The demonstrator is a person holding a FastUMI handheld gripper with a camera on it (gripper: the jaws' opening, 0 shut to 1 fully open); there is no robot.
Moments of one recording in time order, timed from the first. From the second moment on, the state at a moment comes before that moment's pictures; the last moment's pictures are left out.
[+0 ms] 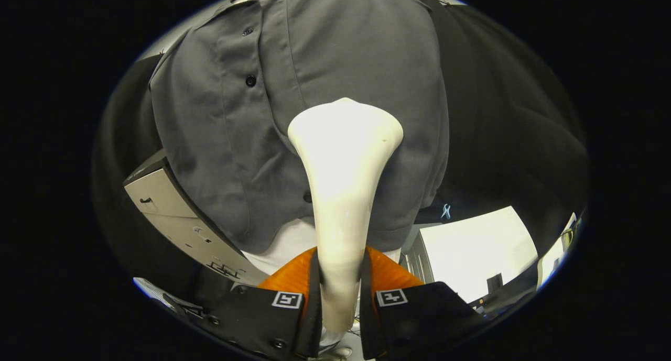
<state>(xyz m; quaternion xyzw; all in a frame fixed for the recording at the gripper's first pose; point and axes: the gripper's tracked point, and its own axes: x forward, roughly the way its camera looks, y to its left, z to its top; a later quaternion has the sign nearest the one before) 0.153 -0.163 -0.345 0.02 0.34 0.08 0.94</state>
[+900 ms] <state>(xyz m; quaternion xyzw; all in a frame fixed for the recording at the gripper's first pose) 0.112 -0.171 -0.311 0.04 0.33 0.04 0.94</state>
